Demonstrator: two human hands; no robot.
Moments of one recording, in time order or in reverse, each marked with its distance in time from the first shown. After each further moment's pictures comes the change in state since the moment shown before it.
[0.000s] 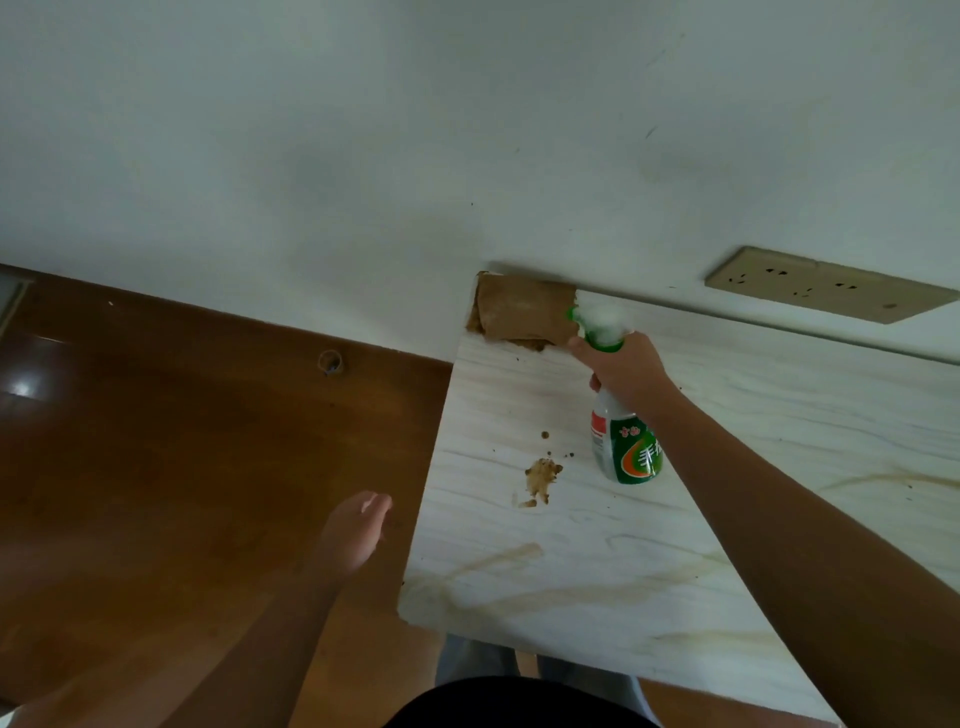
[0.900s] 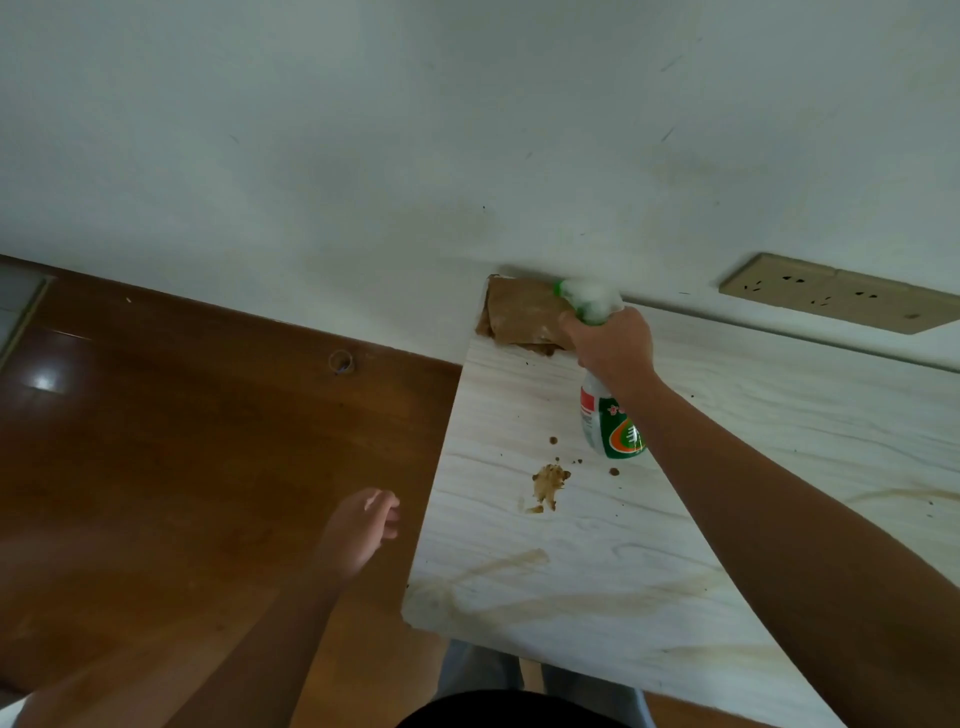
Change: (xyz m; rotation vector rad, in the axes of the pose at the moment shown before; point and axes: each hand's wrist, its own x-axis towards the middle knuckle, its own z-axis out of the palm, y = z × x) left_hand -0.012 0.010 -0.006 -0.124 -0.020 0.019; right_hand 0.015 -0.034 0.021 -0.040 0.191 0.001
